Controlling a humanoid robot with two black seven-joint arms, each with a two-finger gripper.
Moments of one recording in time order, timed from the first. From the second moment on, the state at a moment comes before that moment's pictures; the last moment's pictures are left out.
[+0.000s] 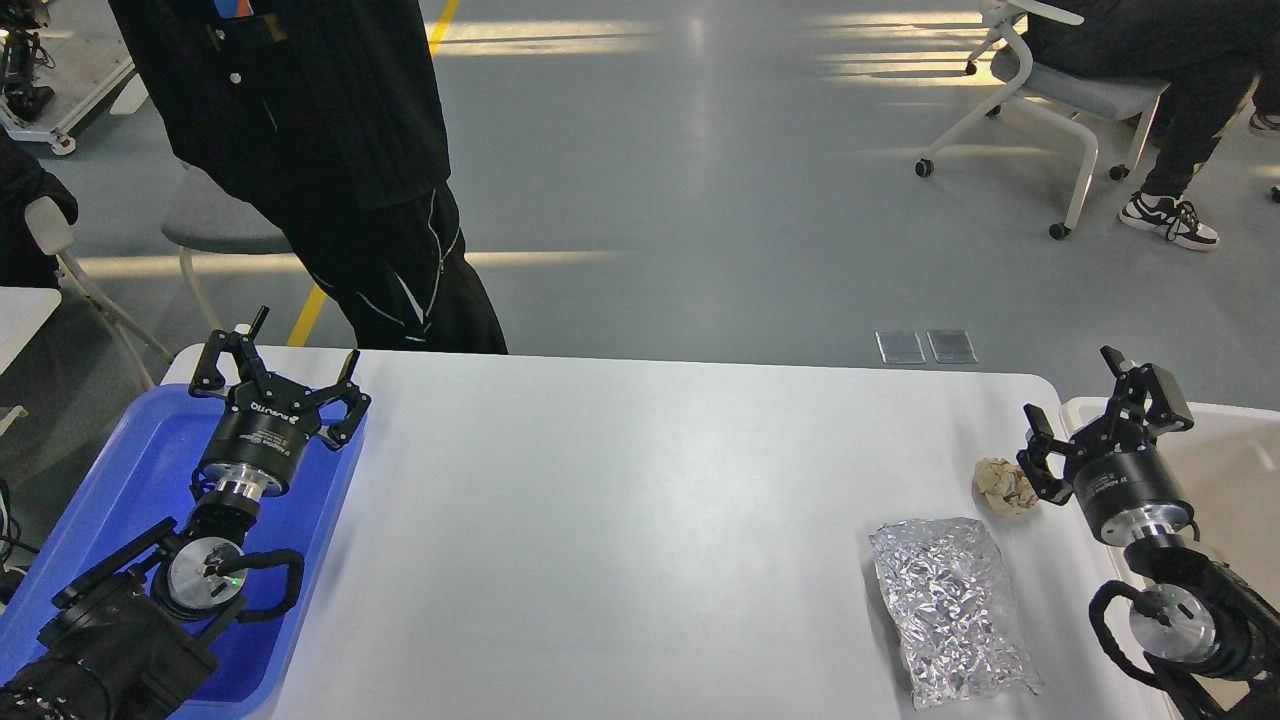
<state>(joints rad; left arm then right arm) -0.49 0.34 -0.88 -0.55 -0.08 -0.64 -0.50 0.25 -0.38 1.19 0.95 -0.41 0.08 0.39</state>
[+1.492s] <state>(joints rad) -0.49 0.34 -0.88 -0.55 -0.07 -0.64 -0.50 0.23 -0.39 1.16 1.03 -0.41 0.07 0.39</state>
